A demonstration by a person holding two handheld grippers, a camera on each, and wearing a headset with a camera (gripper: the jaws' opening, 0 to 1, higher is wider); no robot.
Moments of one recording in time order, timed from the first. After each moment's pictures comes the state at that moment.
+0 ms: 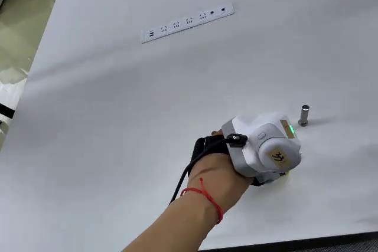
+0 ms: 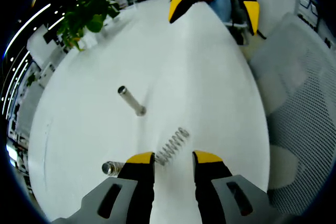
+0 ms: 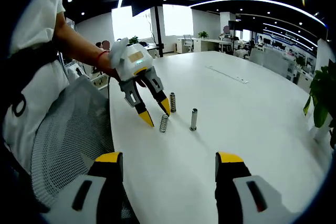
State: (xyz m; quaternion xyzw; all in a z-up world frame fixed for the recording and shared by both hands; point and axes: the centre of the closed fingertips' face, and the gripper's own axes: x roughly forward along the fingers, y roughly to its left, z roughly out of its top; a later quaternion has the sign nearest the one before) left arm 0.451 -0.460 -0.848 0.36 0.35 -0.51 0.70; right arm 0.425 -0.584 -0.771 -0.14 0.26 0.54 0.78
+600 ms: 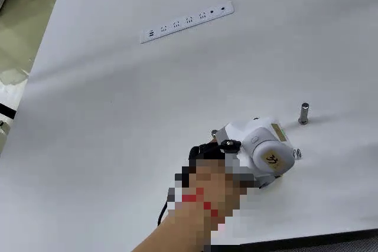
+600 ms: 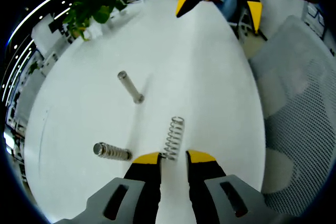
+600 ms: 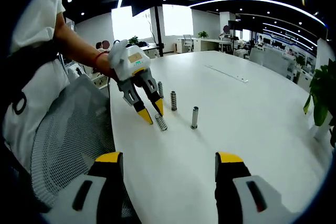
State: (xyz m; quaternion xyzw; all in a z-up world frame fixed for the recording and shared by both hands) left arm 0.441 -0.448 -0.853 0.34 0.37 -0.49 0.71; right arm 0.420 -0.585 -0.774 -0.14 0.27 0.55 0.78
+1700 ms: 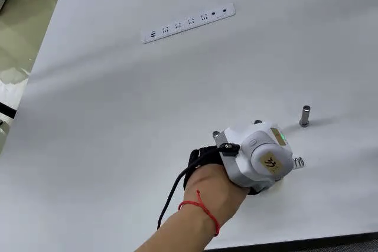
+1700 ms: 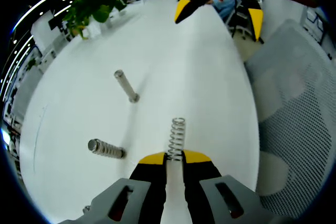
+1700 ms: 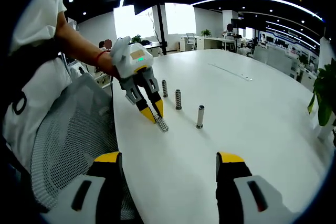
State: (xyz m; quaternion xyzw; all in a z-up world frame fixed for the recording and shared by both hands) left arm 0.436 -0.450 -0.852 0.31 0.38 -0.50 0.71; right arm 0.418 -0.578 -0.778 -0.14 0.27 0.56 0.77
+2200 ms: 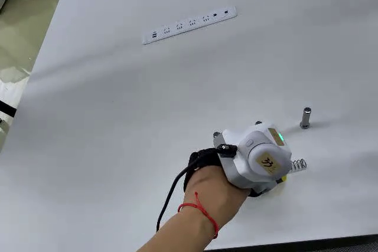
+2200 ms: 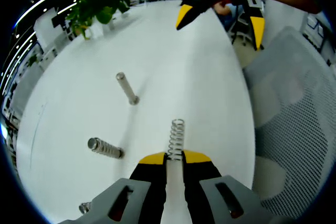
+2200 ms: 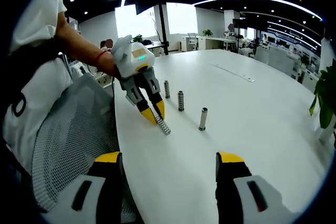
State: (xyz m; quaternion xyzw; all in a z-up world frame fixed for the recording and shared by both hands) left arm 0.433 -0.452 -0.847 0.29 0.37 -0.50 0.72; right arm 0.415 -0.568 -0.771 -0.14 0.27 0.56 0.77
